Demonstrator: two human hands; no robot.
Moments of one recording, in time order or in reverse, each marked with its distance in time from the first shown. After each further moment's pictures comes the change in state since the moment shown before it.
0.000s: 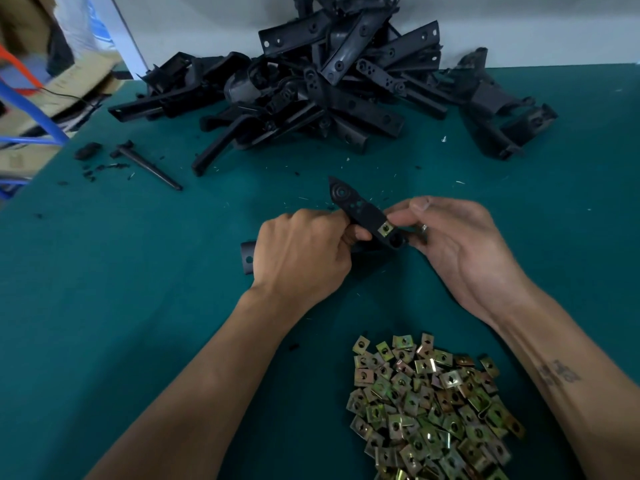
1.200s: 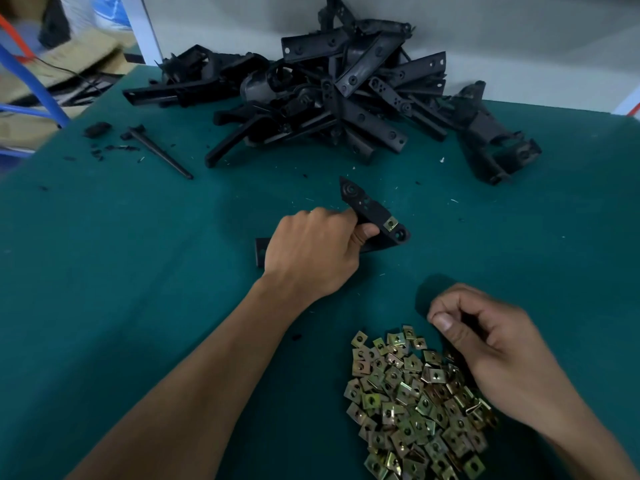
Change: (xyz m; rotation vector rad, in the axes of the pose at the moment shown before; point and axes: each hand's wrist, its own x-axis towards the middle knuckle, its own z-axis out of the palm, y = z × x) left_hand 0.003 -0.003 0.006 -0.120 0.023 0.053; right_hand -0.089 -0.001 -0.022 -0.774 -0.073 -0.073
